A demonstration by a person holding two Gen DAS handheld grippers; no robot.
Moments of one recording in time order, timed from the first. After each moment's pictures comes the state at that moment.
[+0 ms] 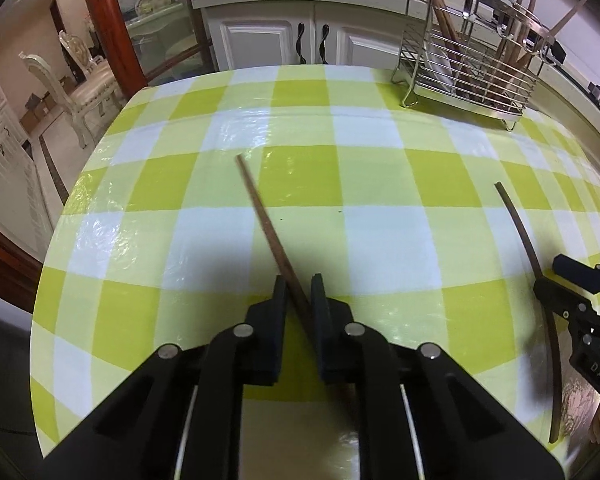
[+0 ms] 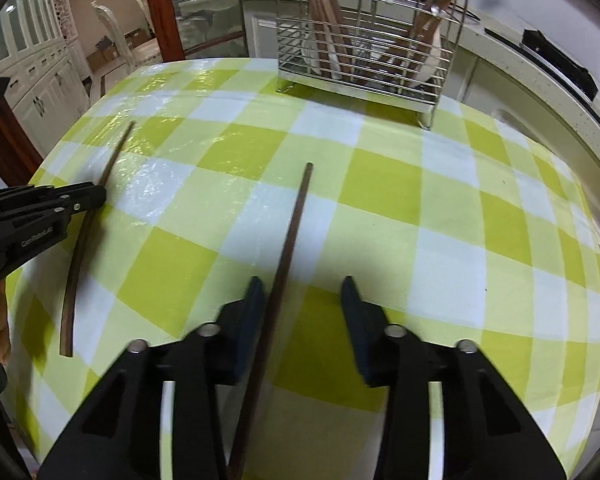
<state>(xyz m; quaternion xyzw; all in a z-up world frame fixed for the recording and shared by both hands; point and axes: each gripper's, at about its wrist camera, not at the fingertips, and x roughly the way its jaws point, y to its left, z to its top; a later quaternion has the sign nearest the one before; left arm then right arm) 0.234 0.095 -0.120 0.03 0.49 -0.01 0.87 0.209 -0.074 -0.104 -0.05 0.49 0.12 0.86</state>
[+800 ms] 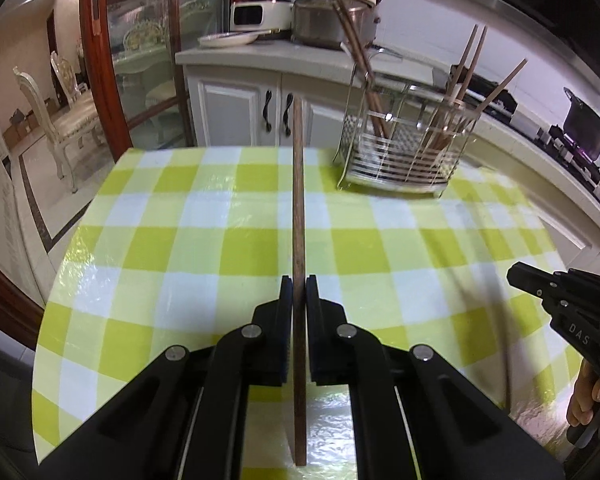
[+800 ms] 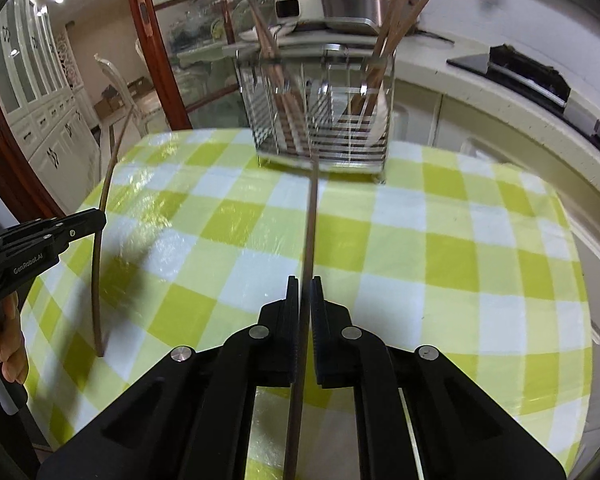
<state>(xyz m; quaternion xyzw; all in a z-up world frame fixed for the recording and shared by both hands) 0.205 0.070 -0.042 -0.01 0.41 -0.06 0.91 0.200 -0.122 -0.044 0.01 0.43 0.13 0.90</state>
